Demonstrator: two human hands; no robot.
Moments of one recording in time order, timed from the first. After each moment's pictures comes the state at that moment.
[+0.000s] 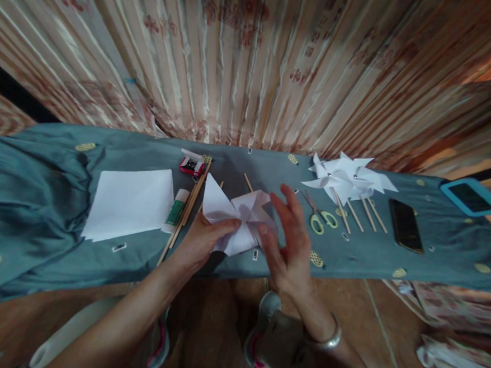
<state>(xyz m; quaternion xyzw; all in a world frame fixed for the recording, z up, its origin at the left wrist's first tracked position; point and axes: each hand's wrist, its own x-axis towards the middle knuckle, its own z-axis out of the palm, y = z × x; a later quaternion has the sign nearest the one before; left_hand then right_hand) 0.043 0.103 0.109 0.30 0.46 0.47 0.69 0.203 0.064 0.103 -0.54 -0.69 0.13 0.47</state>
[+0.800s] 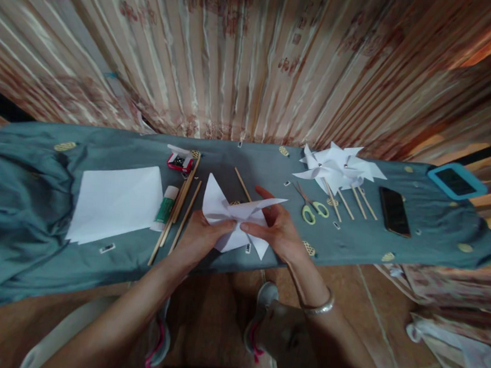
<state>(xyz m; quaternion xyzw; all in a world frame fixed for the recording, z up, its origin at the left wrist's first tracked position) 0.052 0.103 0.100 0.37 0.50 0.44 0.65 0.212 0.088 0.101 -0.51 -0.38 0.61 0.48</state>
